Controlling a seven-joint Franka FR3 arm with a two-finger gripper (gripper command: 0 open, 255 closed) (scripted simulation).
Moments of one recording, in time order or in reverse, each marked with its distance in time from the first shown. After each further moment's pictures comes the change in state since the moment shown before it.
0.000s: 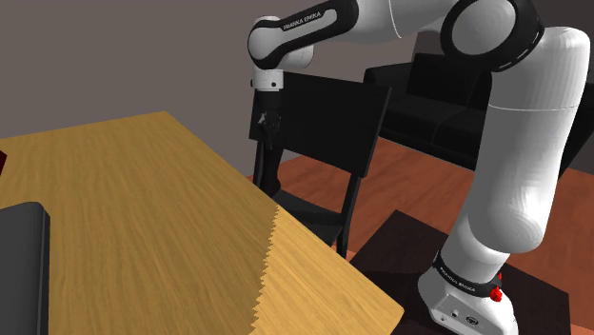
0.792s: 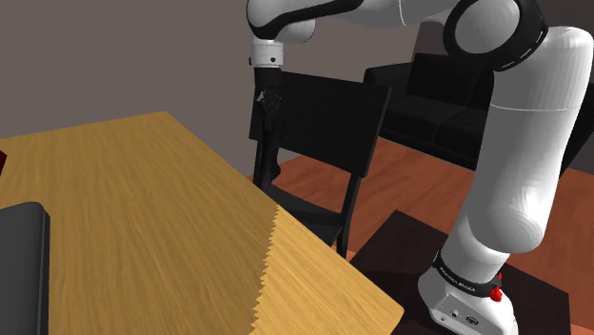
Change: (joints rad) arm -0.002 -0.013 -0.001 0.142 -0.003 -0.154 0.017
